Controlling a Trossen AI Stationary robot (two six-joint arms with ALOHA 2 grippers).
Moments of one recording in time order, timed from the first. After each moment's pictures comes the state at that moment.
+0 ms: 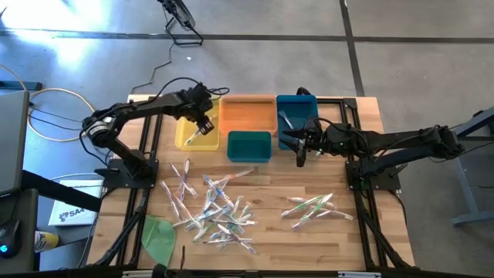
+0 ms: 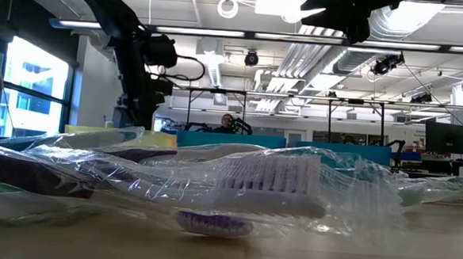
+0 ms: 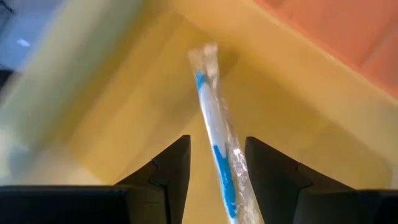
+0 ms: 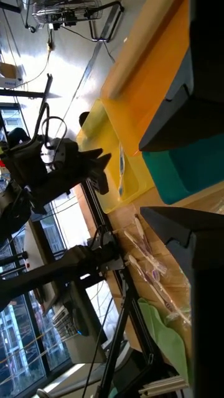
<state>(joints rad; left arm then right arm) 0.71 1.50 0.98 -0.55 -0.14 0.10 -0.01 0.99 0.74 0.05 0.29 0.31</state>
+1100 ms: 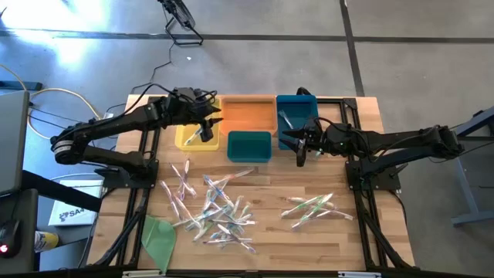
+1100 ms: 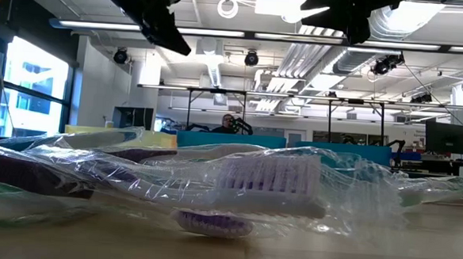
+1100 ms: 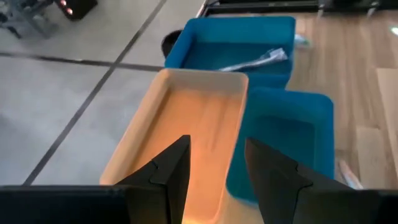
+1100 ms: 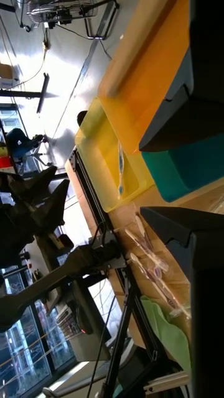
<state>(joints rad) 0.42 1.11 0.98 -0.33 -0.02 0.24 -0.01 0.99 0.74 0.05 0.29 0.34</state>
